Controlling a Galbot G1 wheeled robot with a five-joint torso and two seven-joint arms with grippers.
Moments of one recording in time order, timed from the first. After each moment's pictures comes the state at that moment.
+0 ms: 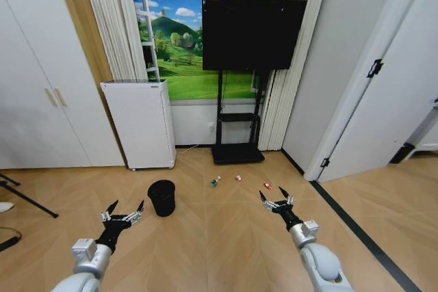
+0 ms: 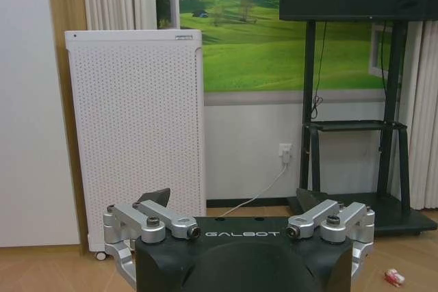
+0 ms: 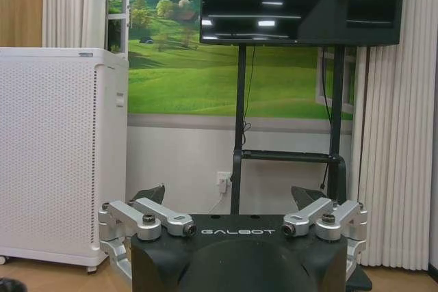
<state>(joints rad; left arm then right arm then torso) 1.65 -1.39 -0.88 -2.18 -0.29 0.23 0.19 -1.38 1.30 0.68 1.76 0.27 0.09 -0.29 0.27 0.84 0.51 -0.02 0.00</state>
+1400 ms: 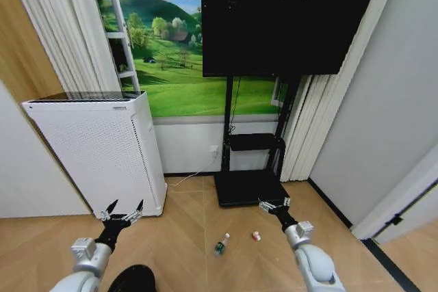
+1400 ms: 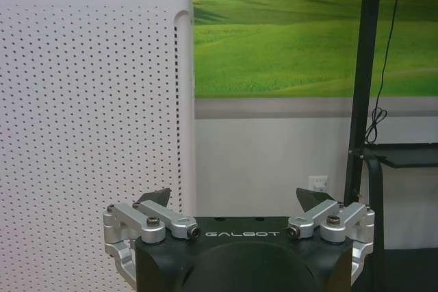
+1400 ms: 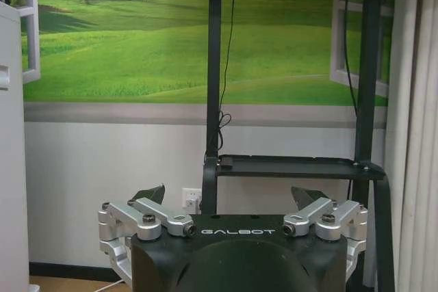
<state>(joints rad) 1.64 -1.39 -0.87 -2.16 -0.31 0.21 0.18 -1.39 1.36 0.67 1.77 0.21 0.06 -0.24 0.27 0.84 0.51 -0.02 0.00</state>
